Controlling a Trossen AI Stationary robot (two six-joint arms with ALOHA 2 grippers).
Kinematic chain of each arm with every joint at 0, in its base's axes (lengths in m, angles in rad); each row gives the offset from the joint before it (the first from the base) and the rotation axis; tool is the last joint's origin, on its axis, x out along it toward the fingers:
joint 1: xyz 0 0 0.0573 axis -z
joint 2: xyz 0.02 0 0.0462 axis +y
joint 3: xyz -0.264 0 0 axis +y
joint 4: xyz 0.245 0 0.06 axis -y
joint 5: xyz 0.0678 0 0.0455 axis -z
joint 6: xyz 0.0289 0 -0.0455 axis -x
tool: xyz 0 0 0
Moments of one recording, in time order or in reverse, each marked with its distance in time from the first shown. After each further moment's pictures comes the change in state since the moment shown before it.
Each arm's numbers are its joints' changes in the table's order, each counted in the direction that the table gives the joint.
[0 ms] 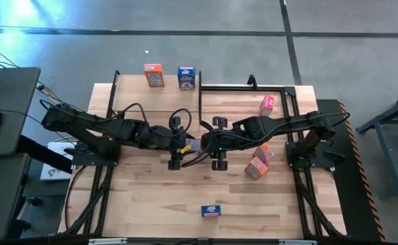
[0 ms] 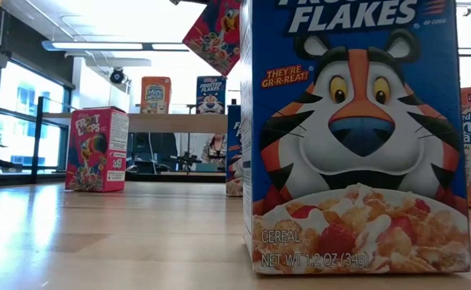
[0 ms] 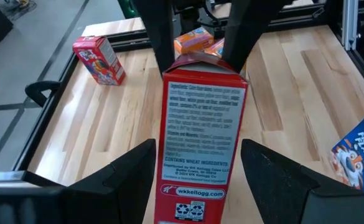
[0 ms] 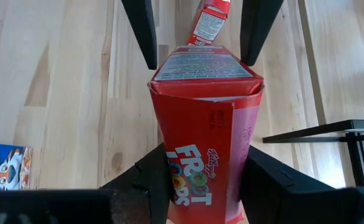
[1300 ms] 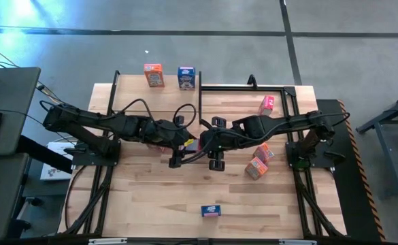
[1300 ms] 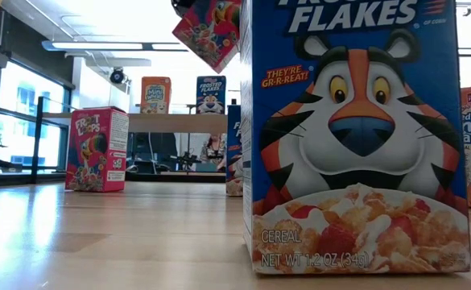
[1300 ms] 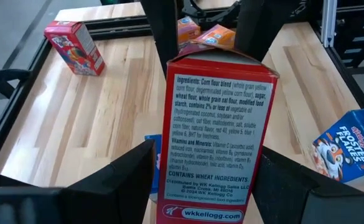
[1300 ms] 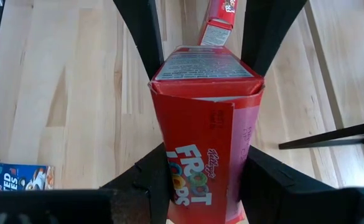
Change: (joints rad) left arm -0.072 0.019 0.000 -0.005 0.151 0.001; right arm 0.007 0.000 0.000 0.048 -0.049 -0.064
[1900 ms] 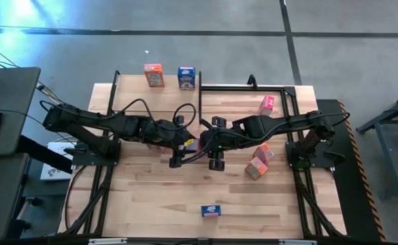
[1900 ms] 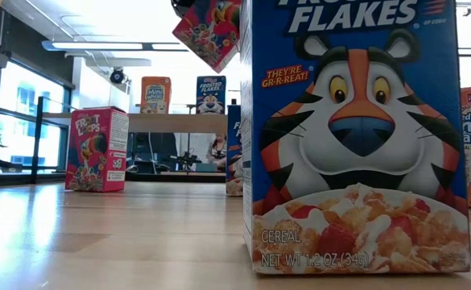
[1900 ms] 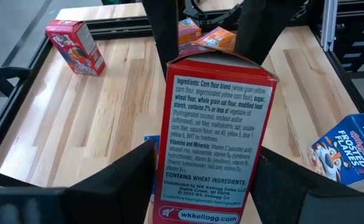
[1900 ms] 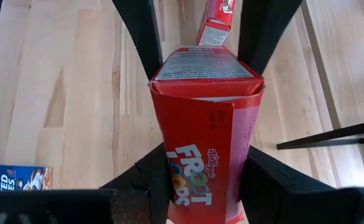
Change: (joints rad) left arm 0.000 0.000 0.000 0.005 -0.001 0.018; right arm 0.000 0.000 0.000 0.001 0.009 0.000
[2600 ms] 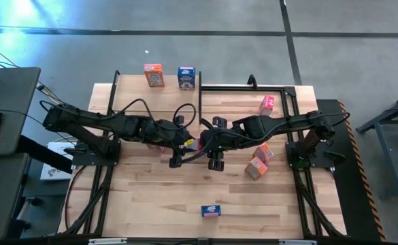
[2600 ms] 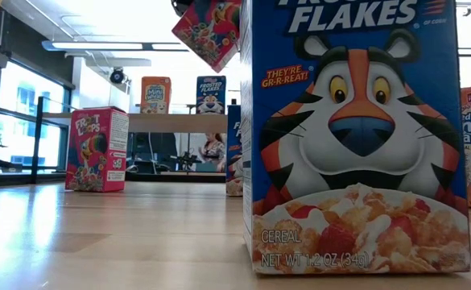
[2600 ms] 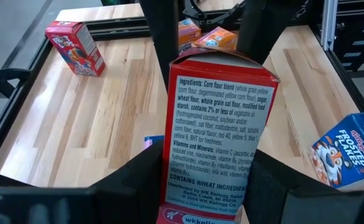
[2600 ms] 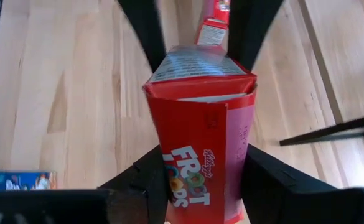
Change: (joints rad) left arm 0.000 0.000 0.000 0.001 0.000 -0.007; right arm 0.000 0.000 0.000 -0.004 0.008 -0.053
